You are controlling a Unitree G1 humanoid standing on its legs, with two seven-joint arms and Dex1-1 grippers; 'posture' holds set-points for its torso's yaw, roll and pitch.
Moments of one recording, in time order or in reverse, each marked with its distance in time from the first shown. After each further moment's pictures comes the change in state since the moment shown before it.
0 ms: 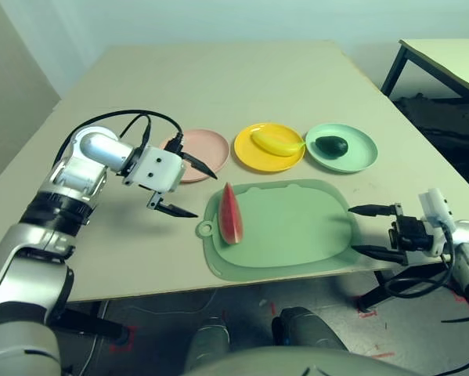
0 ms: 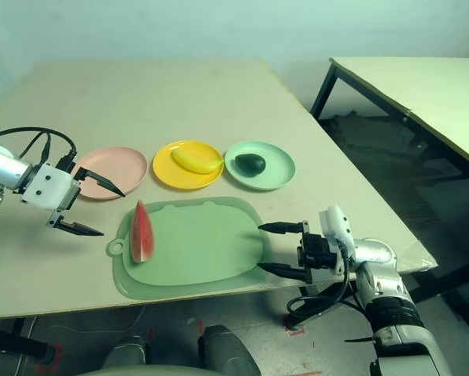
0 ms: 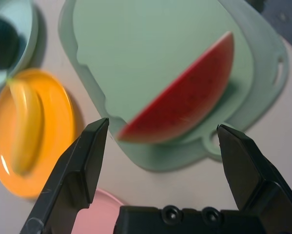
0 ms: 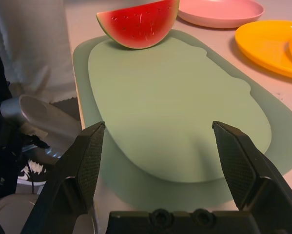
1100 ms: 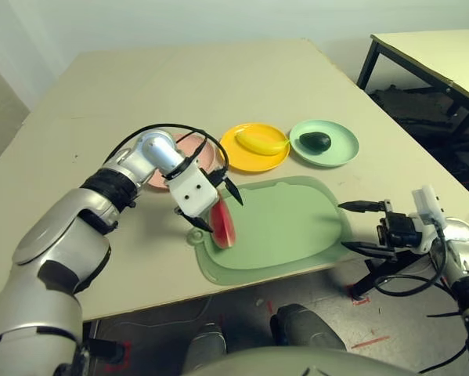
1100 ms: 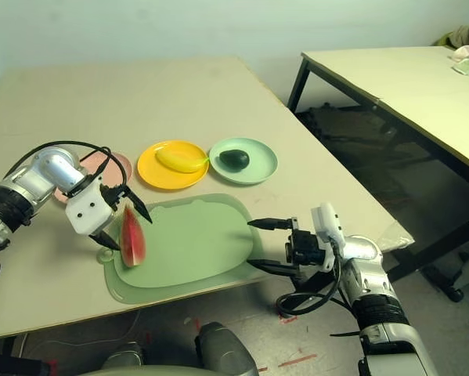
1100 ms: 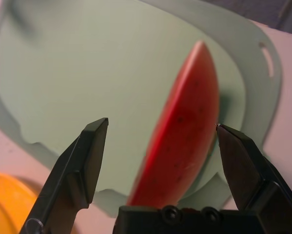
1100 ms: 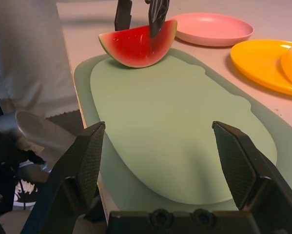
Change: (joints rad) left arm -0.114 -0.137 -0.365 0.226 -0.003 -0.322 -0.001; right arm -0.031 0.057 -0.006 -0.043 -0.009 0.037 0.000
